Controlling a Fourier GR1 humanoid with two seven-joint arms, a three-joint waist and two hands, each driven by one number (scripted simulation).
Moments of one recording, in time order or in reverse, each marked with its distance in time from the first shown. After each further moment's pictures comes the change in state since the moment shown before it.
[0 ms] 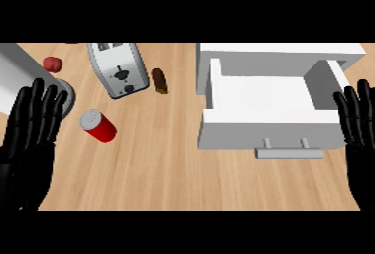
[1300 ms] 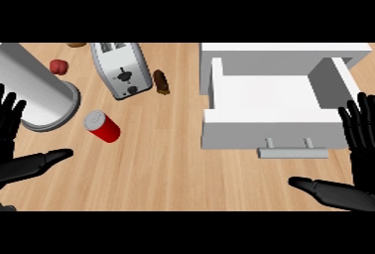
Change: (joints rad) left arm -0.036 0.080 0.305 0.166 0.140 0.096 0.337; right arm 0.059 0.028 -0.106 0.059 -0.062 -0.020 0.179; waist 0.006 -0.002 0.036
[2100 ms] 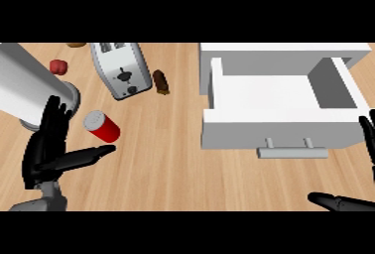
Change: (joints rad) left arm -0.013 -0.096 -0.095 0.313 -0.126 0.059 -0.223; right arm 0.070 -0.012 -0.075 -0.070 -0.057 0.069 -0.013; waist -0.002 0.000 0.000
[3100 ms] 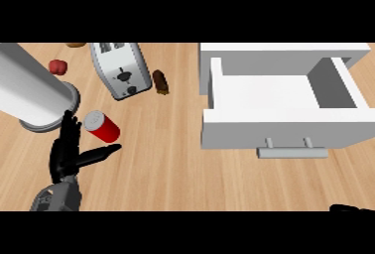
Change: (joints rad) left arm -0.134 0.032 0.105 0.575 0.051 0.028 -0.364; right arm 0.015 -0.008 -0.090 -0.076 -0.057 0.059 0.071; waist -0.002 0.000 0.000
